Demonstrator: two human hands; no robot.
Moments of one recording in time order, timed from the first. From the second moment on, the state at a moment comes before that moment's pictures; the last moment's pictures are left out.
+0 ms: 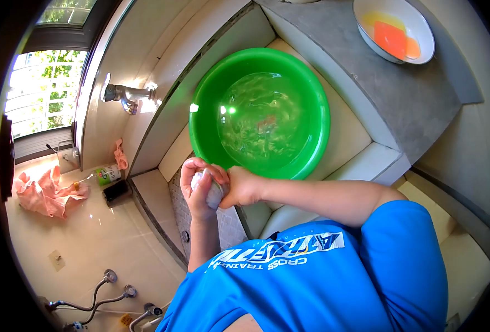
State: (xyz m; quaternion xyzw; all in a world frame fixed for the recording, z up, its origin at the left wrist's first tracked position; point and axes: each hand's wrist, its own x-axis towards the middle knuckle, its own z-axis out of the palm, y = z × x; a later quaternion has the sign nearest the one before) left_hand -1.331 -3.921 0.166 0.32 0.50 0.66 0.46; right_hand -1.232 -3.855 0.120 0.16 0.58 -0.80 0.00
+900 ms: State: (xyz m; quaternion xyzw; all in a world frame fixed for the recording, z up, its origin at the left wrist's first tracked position) left_hand -1.335 -3.891 0.133 -0.01 0.42 0.82 0.40; right_hand -1.234 -3.832 0.126 0.29 0.77 -0.49 -0.29
